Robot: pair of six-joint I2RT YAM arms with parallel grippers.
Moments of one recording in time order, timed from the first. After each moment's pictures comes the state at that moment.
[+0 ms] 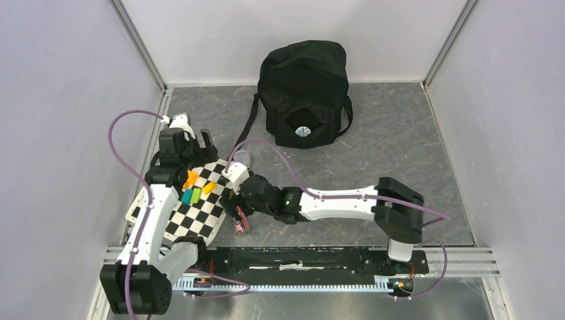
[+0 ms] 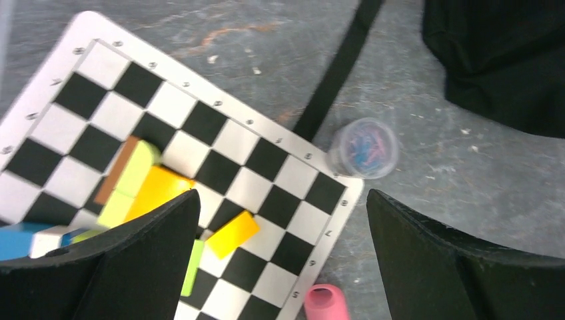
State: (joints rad) left arm 0.00 0.99 0.82 -0.45 0.03 -0.24; right arm 1.29 1.77 1.20 0.09 0.21 0.26
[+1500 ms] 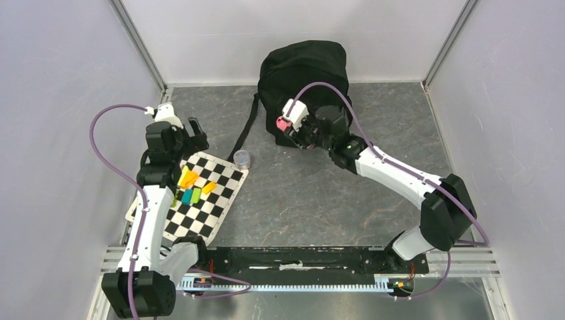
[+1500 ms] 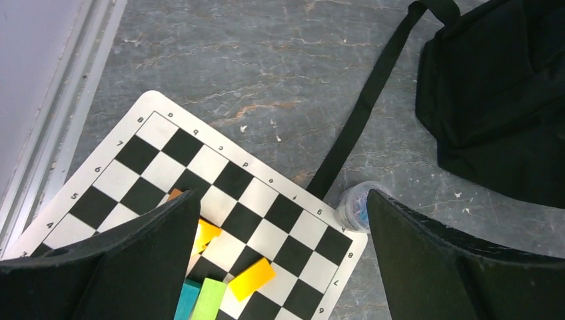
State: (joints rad) left arm 0.06 0.95 0.88 -0.38 -0.04 -0.21; right arm 0.73 1.51 1.12 0.05 -0.11 -0.33
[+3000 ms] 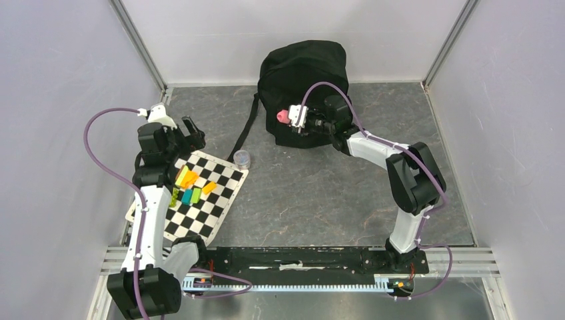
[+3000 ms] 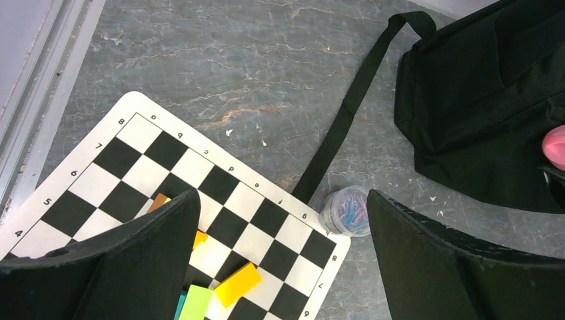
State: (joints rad) left arm 0.15 0.95 0.87 -0.34 0.11 -0.25; right arm 0.48 1.83 1.20 0.36 -0.59 -0.82
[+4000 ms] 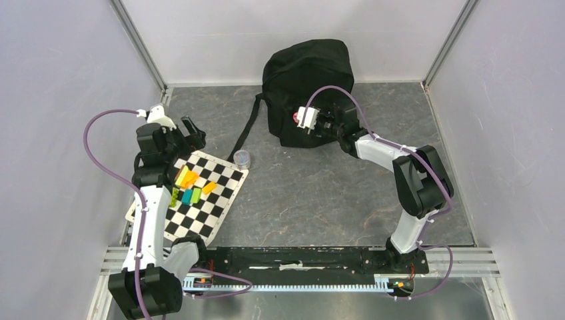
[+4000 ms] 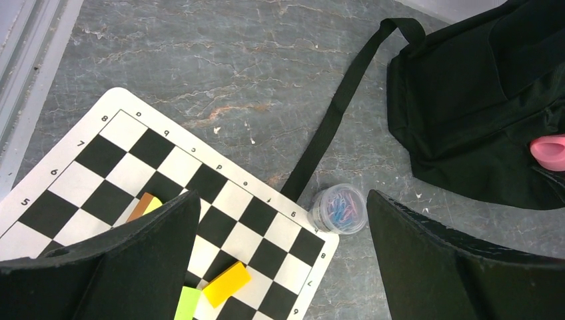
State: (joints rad) left arm 0.17 0.95 0.86 -0.33 0.16 -0.27; right arm 0.42 1.79 1.11 0.30 -0.44 -0.89
